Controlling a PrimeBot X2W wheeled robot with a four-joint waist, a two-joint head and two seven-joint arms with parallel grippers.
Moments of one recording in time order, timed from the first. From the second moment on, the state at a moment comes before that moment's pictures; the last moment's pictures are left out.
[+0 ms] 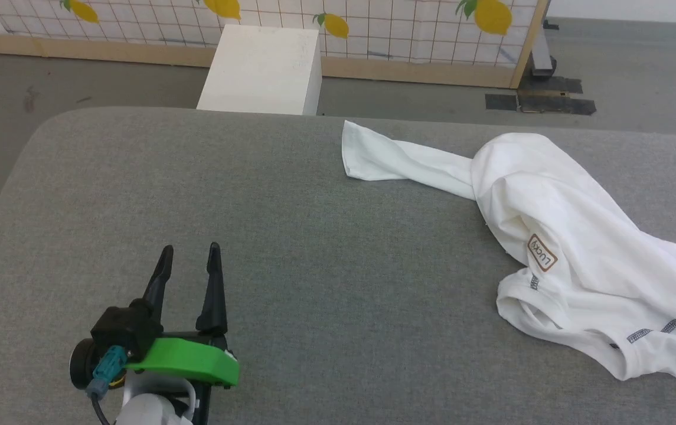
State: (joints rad) left arm -0.06 0.05 -0.05 0.09 -0.22 -0.06 -0.26; right arm -0.24 -0.08 -0.64 0.11 0.03 0.13 0.33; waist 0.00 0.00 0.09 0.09
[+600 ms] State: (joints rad) left arm -0.05 0.05 -0.09 0.09 -0.22 -0.06 -0.26; right arm -0.18 -0.05 -0.10 0.20 0.09 0.13 0.56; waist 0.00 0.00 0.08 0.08
